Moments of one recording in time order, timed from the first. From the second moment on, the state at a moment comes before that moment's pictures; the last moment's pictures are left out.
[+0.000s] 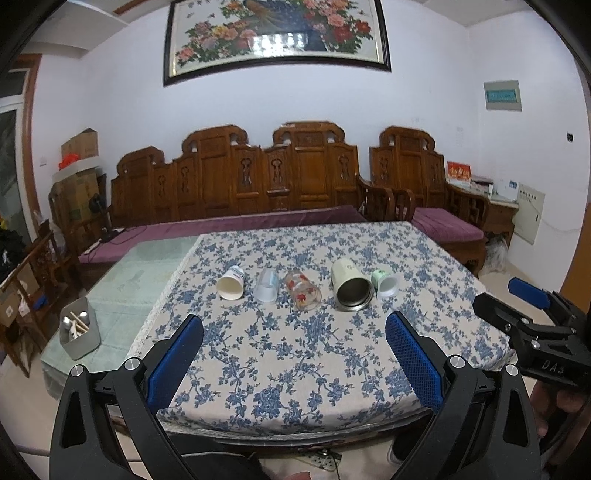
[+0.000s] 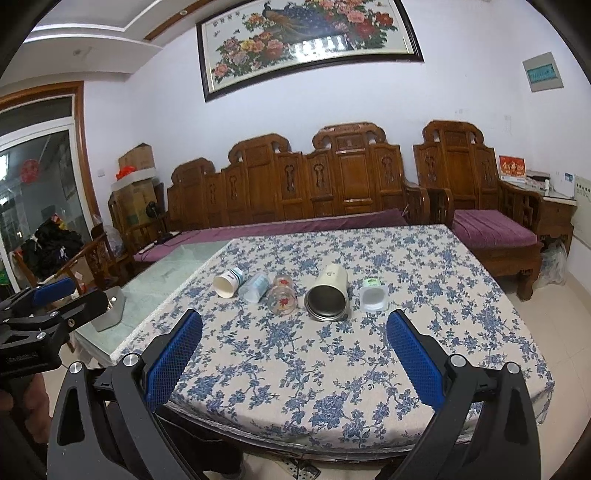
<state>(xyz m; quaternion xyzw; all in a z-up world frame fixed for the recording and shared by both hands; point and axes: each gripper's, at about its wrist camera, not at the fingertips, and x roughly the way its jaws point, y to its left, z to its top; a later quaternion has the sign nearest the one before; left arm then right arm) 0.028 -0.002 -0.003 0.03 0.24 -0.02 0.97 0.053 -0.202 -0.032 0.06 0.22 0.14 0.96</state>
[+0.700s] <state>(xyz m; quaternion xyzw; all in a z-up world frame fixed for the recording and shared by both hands) 0.184 0.013 -0.062 0.05 0.35 -0.05 0.94 0.230 -0.197 -0.095 0.04 0.35 0.17 0.92</state>
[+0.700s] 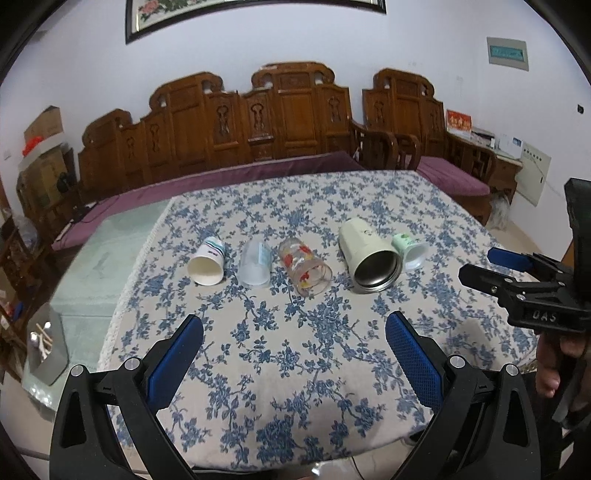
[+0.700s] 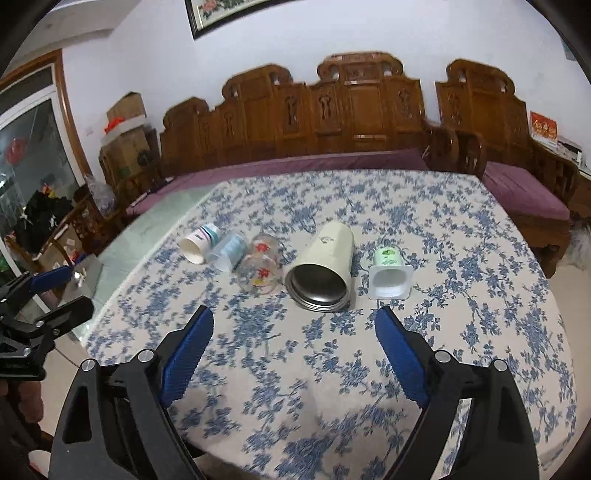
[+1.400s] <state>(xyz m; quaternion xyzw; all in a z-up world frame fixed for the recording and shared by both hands) 0.287 0.038 -0.123 0.05 0.42 -0.07 0.91 0.426 -0.164 -0.148 0.00 0.47 0.17 0.87</state>
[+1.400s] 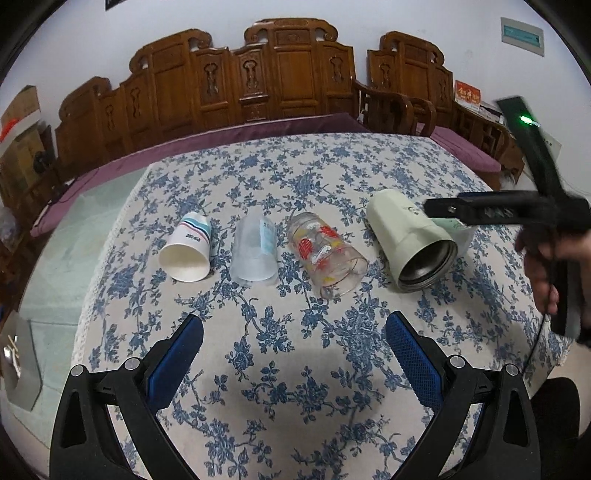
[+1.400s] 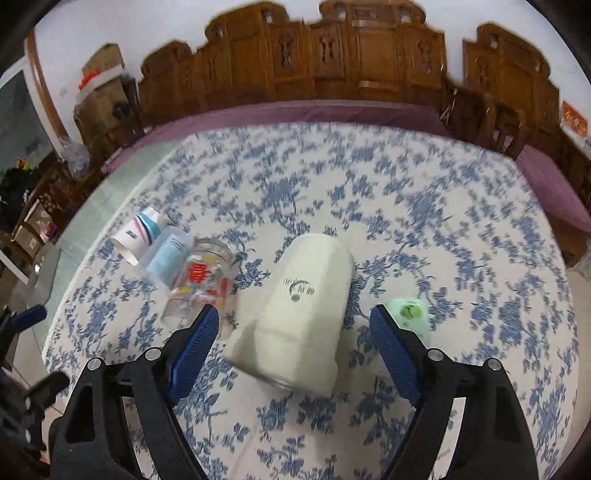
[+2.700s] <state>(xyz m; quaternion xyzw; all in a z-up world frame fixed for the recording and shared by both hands) 0.265 0.045 -0.107 0.05 0.41 -0.08 0.91 0.469 -0.124 -0.199 -0.08 0.64 0.15 0.75</state>
